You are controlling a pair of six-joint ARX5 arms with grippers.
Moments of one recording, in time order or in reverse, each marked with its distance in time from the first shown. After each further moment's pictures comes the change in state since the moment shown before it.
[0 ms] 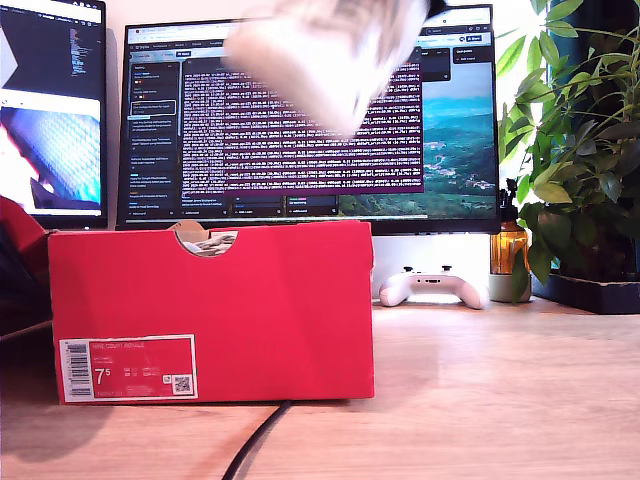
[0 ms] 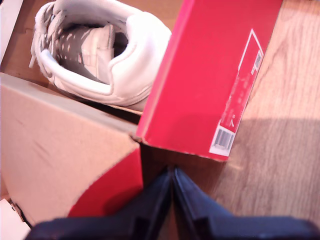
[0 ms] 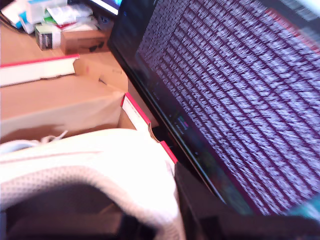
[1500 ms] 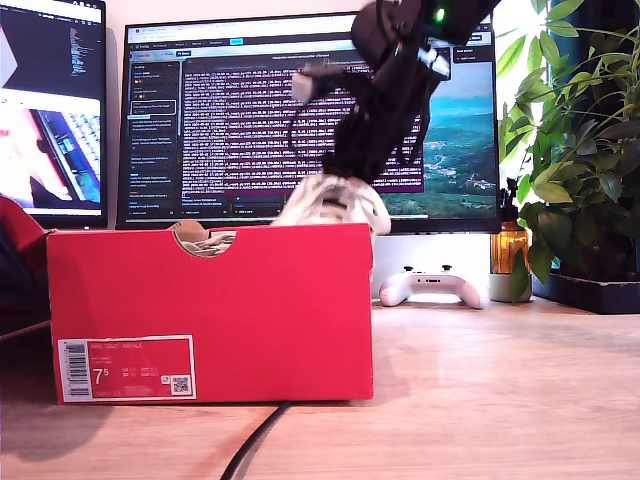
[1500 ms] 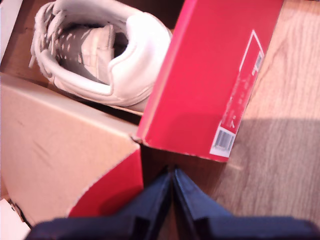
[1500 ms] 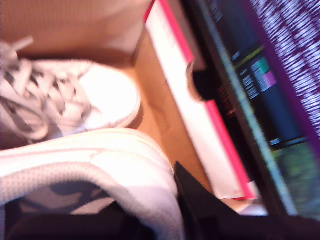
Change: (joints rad) left arm 0.000 0.000 0.000 0.000 0.000 0.000; right arm 0.026 0.423 0.207 -0.049 0.067 -0.219
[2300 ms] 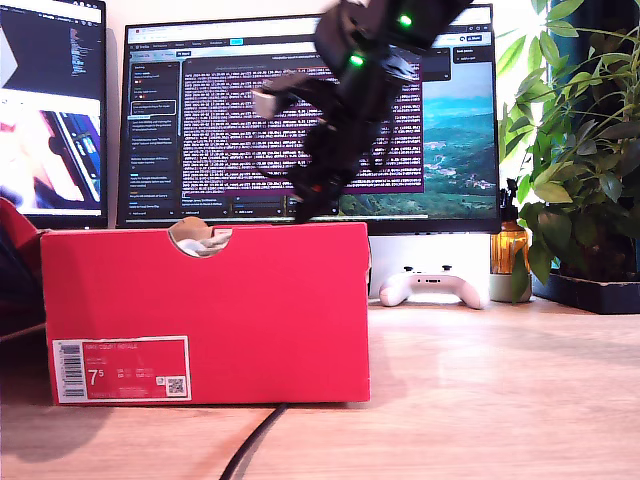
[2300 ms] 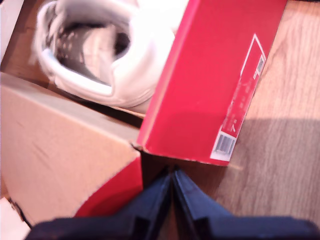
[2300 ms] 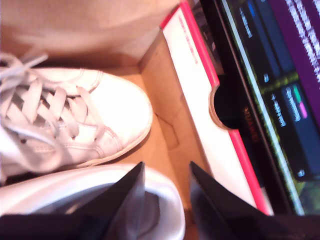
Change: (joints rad) left arm 0.000 0.000 0.000 -0.001 0.001 0.000; right arm 0.105 0.014 0.019 0.029 0.204 0.013
